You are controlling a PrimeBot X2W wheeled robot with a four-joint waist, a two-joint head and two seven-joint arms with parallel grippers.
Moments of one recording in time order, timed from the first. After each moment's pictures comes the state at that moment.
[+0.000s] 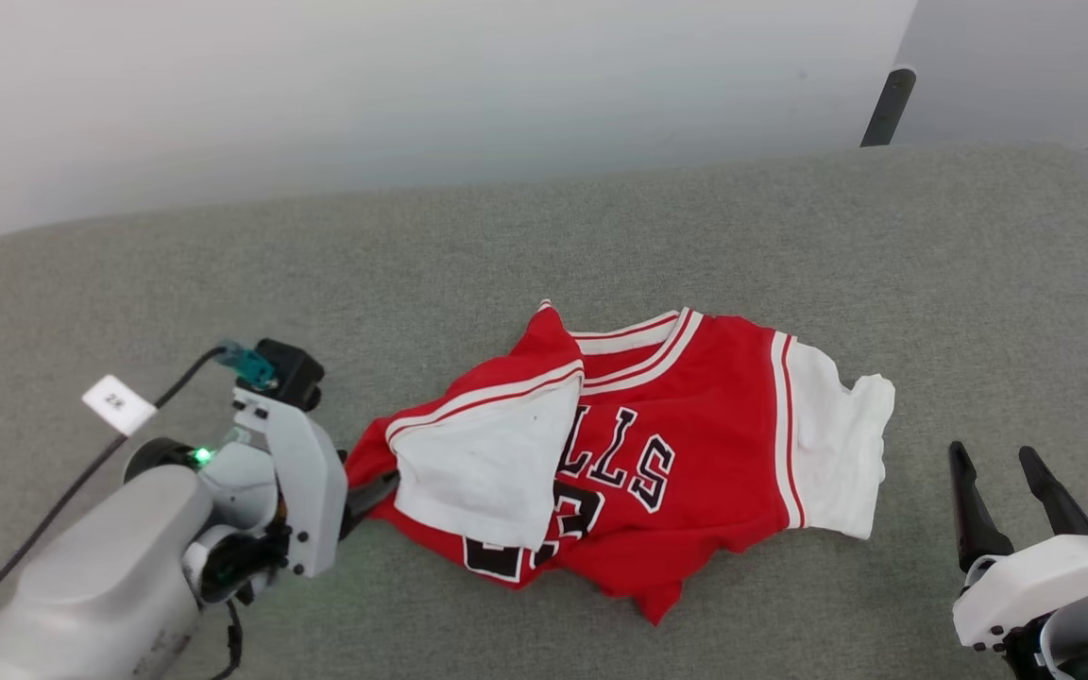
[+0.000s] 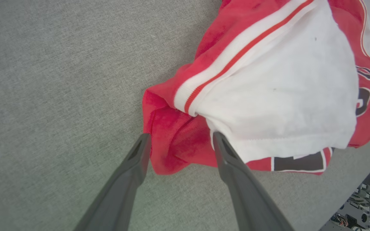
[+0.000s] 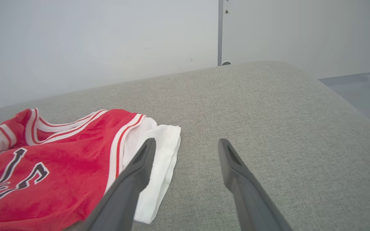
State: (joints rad) left arm -0.75 0.61 -0.98 0.56 -1.10 -0.13 0.38; right arm -0.11 -0.07 -0.14 0.14 0.22 0.13 0.08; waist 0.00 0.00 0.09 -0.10
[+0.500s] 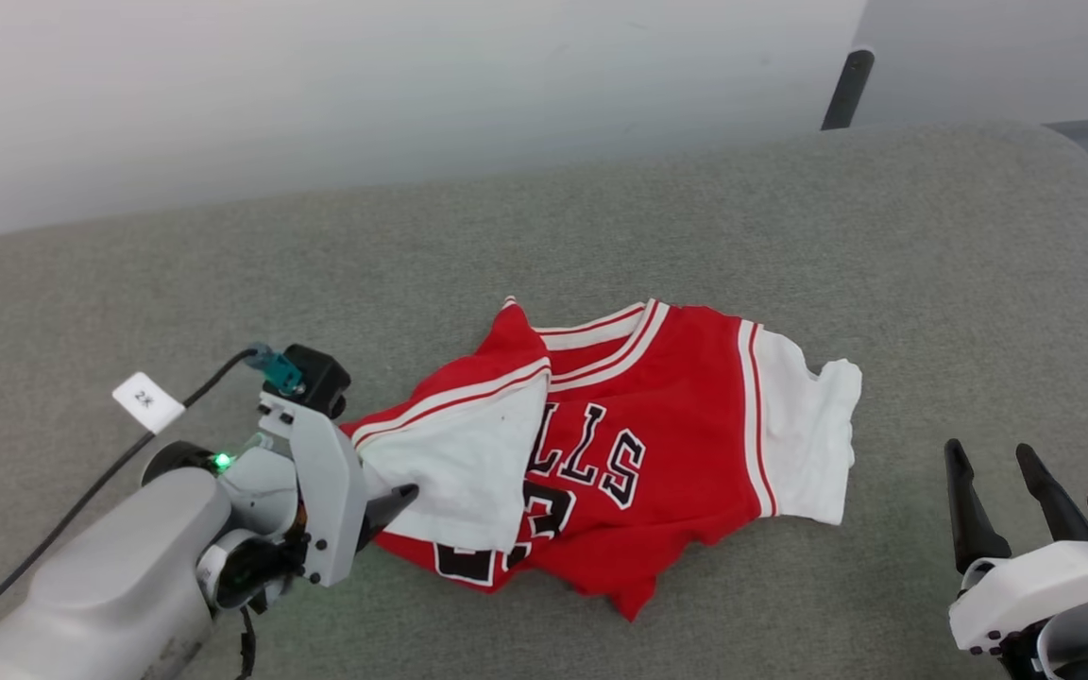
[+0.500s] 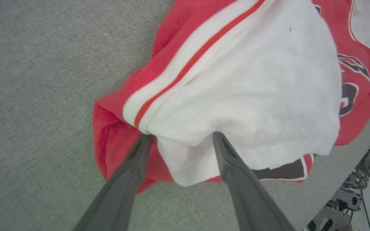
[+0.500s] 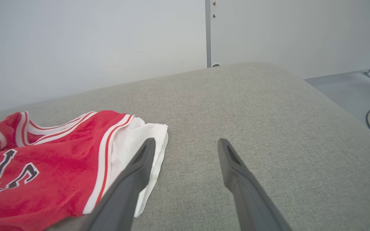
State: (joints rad) left arm -0.75 0.62 -1.00 0.48 -1.11 -0.10 0.44; right arm -0.10 -0.07 -0.13 0.12 0.23 0.13 0.05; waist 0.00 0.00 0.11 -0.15
